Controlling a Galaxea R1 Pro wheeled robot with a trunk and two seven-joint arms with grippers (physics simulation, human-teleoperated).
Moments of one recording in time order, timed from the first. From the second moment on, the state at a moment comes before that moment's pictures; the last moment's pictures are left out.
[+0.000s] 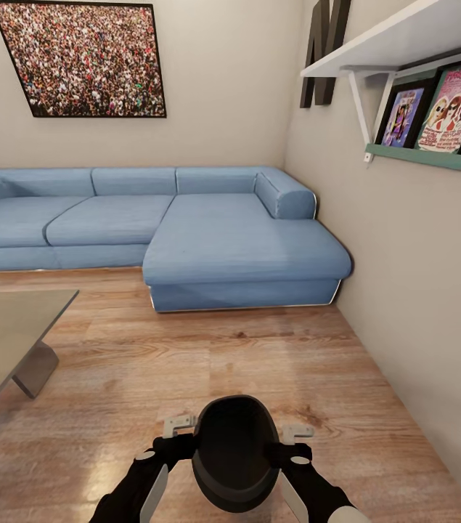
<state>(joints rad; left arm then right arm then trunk) -0.44 -0.17 0.07 -0.60 0.00 0.18 -0.02 -0.54 0.17 0.07 -0.33 -0.04 0.06 -0.24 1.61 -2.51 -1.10</state>
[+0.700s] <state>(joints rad) -0.44 -0.17 0.07 -0.60 0.00 0.18 -0.02 -0.54 0.17 0.07 -0.33 -0.04 0.06 -0.24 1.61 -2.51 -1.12</state>
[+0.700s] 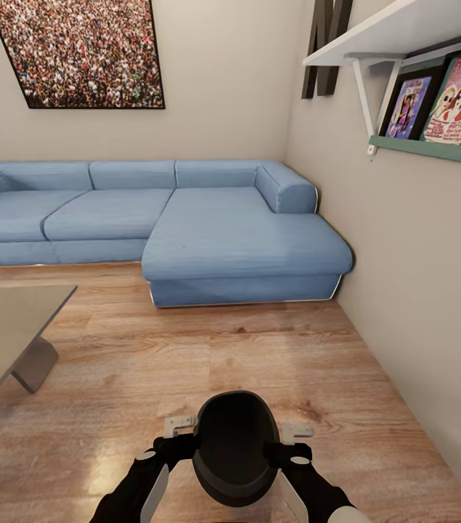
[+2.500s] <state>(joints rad) -0.44 -0.17 0.07 -0.60 0.00 0.18 -0.02 -0.54 0.17 0.07 -0.33 -0.04 0.06 -0.24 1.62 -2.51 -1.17</state>
